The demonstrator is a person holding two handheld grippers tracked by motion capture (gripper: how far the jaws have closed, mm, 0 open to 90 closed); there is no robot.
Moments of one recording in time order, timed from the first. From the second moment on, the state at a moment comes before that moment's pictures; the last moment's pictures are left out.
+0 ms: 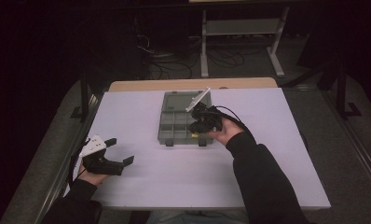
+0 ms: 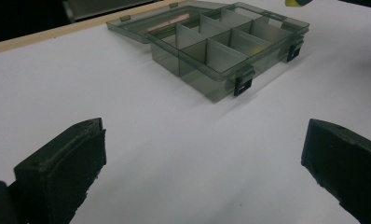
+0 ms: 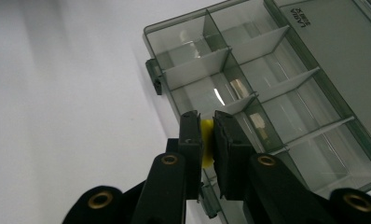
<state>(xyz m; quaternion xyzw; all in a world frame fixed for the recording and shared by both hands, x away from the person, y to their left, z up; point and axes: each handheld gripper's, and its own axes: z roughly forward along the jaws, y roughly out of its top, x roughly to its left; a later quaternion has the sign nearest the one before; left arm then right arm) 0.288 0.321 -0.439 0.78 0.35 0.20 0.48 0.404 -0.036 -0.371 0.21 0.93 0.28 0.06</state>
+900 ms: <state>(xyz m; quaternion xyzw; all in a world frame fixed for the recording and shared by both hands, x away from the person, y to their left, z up) 0.287 0.320 -0.439 0.78 0.35 0.20 0.49 0.438 -0.037 -0.405 0.26 0.93 0.26 0.04</state>
